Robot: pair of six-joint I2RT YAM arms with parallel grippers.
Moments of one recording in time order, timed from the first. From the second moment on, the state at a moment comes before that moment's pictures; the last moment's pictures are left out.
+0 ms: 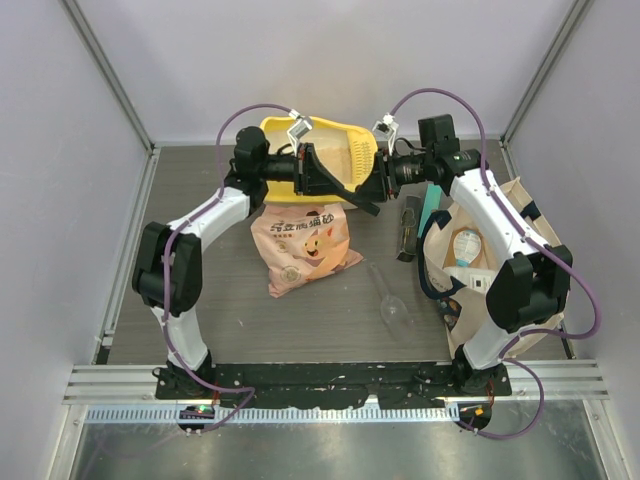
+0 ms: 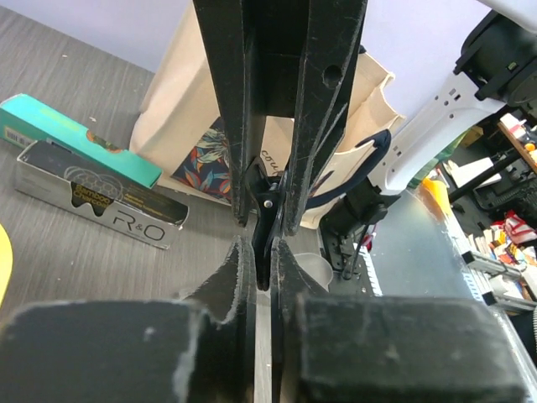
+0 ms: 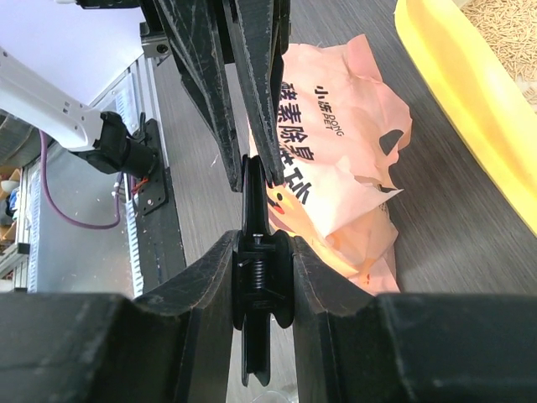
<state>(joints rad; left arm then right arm) -0.39 1.85 1.39 0.55 1.28 -0.60 0.26 1.66 1.57 -0.62 -1.06 -0.11</state>
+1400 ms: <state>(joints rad) -0.39 1.89 1.43 0.54 1.38 -0.61 0.23 1.61 1.48 -0.40 -1.04 0.07</state>
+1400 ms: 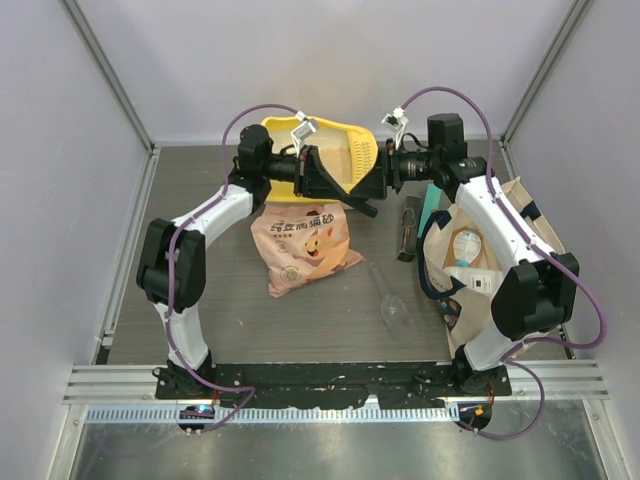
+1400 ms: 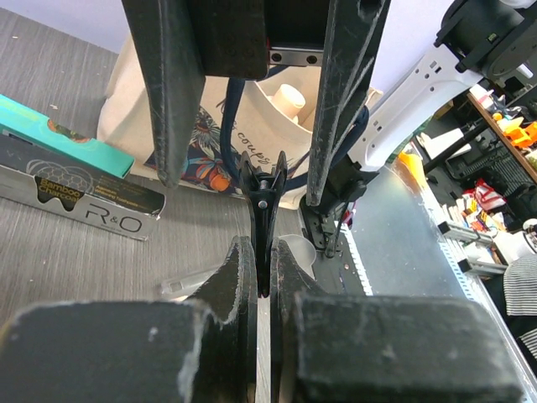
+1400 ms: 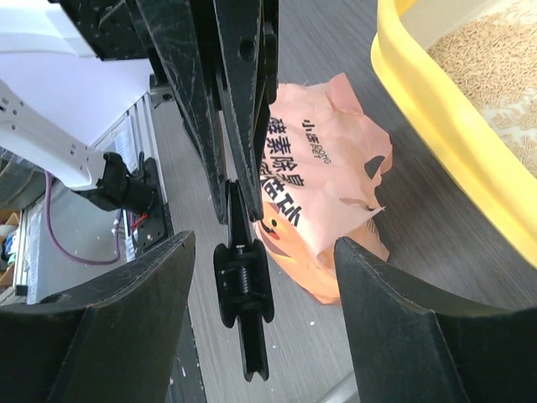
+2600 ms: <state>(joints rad) -0.38 1.90 1.43 0.56 1.38 -0.66 0.24 1.61 1.47 -0.40 -1.09 0.09</state>
